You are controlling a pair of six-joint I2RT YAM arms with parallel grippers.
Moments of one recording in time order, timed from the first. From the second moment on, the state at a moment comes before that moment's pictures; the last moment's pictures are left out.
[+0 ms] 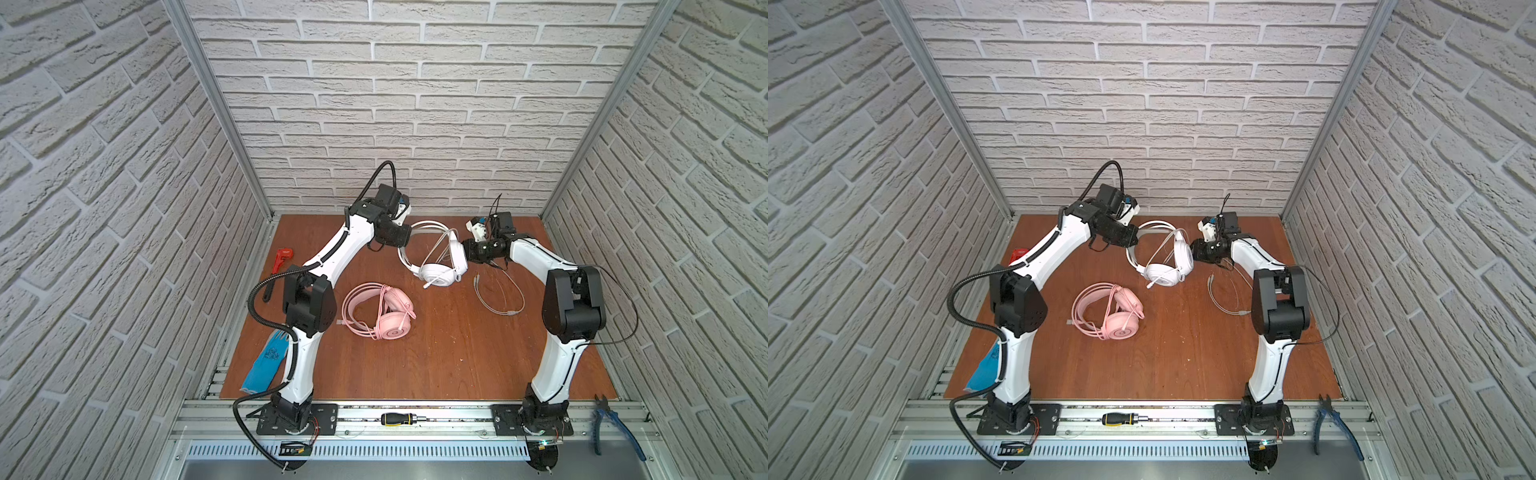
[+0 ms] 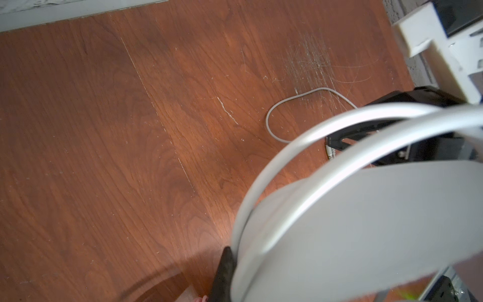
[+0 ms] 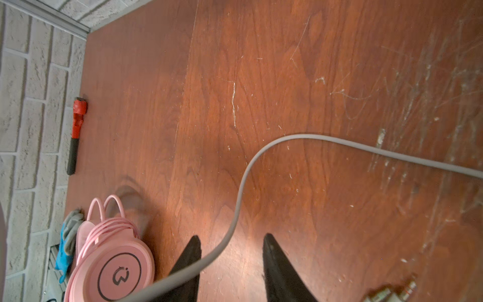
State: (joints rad) left arm -0.51 2.13 2.12 -0.96 0.28 -0.17; right arm 0.03 1.96 1.44 -0.46 -0.56 0.25
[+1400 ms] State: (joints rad) left arm -0.49 2.11 2.17 -0.95 0.37 -0.23; right arm 0.05 1.82 1.01 0.31 -0.57 0.42
